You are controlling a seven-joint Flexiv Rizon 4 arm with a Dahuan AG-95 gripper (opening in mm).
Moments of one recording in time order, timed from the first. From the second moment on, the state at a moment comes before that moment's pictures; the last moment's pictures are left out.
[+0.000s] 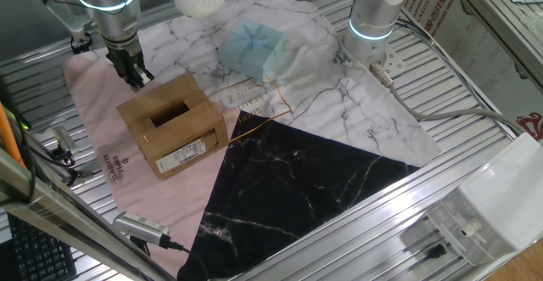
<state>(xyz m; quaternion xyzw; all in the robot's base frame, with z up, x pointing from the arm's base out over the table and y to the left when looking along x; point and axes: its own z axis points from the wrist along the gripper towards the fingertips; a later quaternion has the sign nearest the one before) 0.660 -0.070 0.184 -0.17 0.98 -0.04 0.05</state>
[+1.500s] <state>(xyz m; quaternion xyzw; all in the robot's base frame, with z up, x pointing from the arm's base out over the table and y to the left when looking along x) 0.663 -0.059 0.180 -0.14 0.99 -0.01 0.05</state>
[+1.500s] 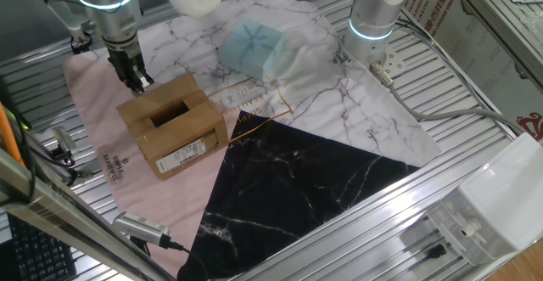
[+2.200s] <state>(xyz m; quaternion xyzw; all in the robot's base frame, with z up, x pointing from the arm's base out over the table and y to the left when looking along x) 0.664 -0.043 0.183 -0.13 0.99 0.00 0.06</state>
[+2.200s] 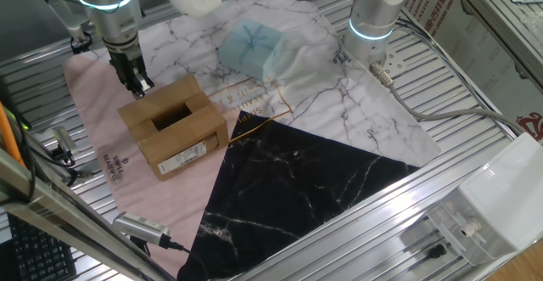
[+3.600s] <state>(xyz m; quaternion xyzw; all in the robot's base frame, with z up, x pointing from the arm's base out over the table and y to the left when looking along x) 0.667 -0.029 0.191 -0.11 0.99 0.00 0.05</state>
